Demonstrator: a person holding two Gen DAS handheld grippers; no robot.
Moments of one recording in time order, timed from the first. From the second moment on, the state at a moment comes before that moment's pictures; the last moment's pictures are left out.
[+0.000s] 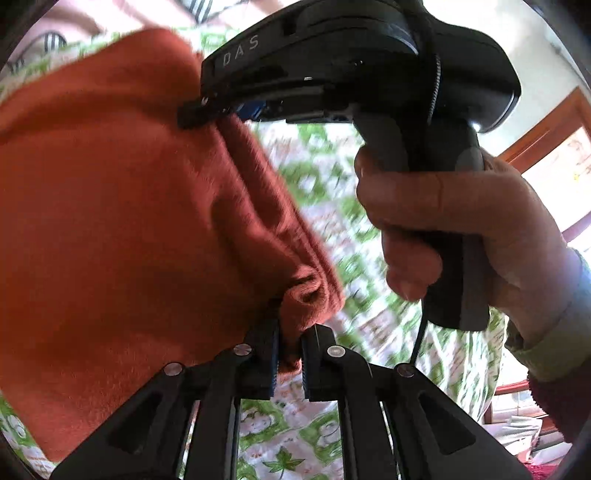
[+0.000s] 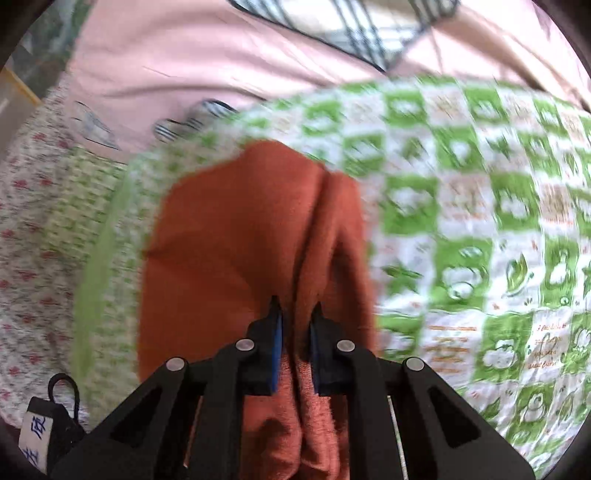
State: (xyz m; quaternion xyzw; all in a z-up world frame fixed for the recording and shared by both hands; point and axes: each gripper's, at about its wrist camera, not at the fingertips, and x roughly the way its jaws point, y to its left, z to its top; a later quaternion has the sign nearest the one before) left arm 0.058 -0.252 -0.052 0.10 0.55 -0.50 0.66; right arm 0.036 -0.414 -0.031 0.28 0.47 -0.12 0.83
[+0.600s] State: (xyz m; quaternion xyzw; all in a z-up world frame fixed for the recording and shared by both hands) left arm 0.195 -0.121 -0.020 -0.02 0.56 -0.36 0.75; right arm 0.026 -0.397 -0.011 0.30 0.44 -0.12 0.84
